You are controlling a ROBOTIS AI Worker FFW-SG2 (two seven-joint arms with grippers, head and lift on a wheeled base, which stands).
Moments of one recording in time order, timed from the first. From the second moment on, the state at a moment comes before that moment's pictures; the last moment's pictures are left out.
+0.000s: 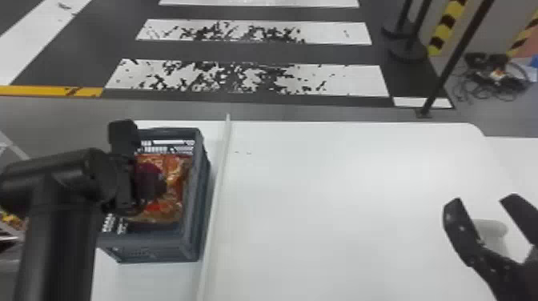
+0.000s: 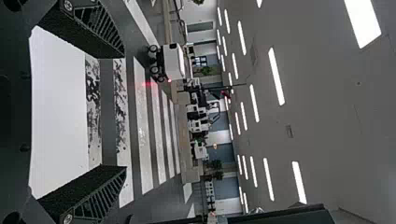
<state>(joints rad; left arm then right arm) -0.16 0.10 0.18 -1.67 0.20 1.35 0.15 0.79 -0.06 -0.23 -2.04 -0.38 -0.31 0.42</state>
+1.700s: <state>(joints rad) -0.04 0.09 0.16 -2.01 0.24 1.43 0.18 0.79 -0.06 -0.24 -2.05 -0.41 -0.31 0.42</state>
